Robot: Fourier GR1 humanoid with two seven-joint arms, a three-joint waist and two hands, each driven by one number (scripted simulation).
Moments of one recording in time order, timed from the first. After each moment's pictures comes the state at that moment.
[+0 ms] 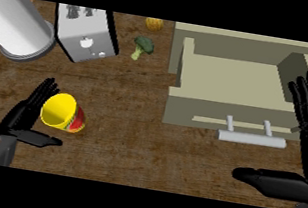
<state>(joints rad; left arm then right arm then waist) -0.40 0.34 0.21 -0.34 -0.08 -0.41 -0.89 -0.07 -0.14 -0.06 -1.97 0.01 0.13 -0.01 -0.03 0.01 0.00</state>
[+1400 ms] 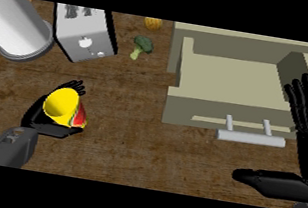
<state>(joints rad) -0.50 0.27 0.19 -0.26 -0.05 -0.51 -0.91 -0.06 -0.14 -0.06 -1.94 -0.01 0.15 -0.04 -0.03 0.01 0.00</state>
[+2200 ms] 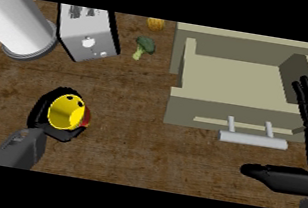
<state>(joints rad) -0.47 0.22 0.25 -0.34 0.07 -0.52 -0.94 -0.09 -0.16 -0.11 -1.91 -0.03 0.17 -0.03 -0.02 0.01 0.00</state>
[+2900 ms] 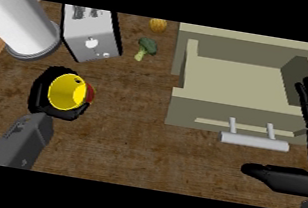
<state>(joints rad) -0.51 0.18 0.33 -0.49 0.18 -0.37 -0.96 -0.08 -0.16 -0.11 -1.92 -0.01 0.15 -0.02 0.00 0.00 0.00</state>
